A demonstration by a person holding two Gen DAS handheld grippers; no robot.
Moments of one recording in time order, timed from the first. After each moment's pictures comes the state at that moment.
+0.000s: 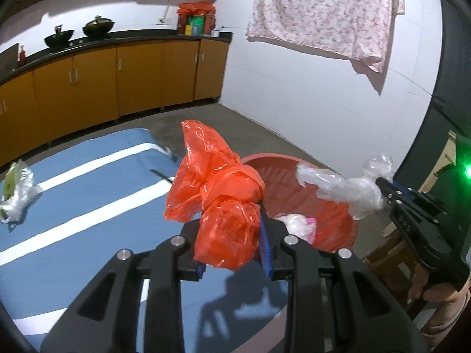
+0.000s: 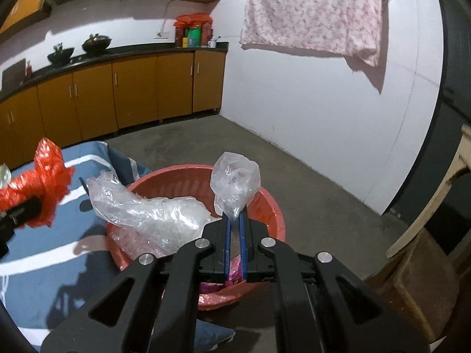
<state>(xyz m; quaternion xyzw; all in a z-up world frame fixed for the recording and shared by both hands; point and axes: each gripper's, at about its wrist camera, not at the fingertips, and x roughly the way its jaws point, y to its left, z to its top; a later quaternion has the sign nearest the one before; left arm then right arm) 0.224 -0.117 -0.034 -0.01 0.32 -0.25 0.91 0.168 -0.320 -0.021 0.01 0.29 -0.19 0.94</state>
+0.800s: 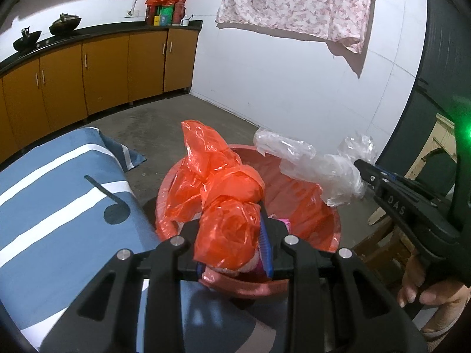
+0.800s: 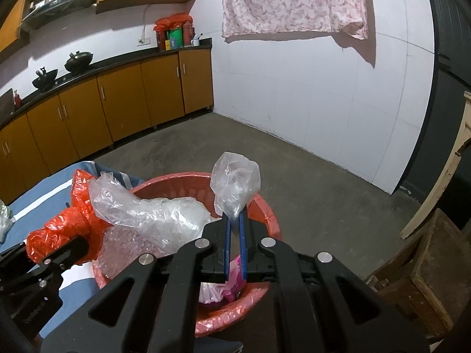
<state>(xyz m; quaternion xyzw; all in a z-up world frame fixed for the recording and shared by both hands) 0.249 -0.193 -0.063 0.01 0.34 -0.31 0.89 0.186 -0.360 -0.029 0.07 0.29 -0.20 0.93</state>
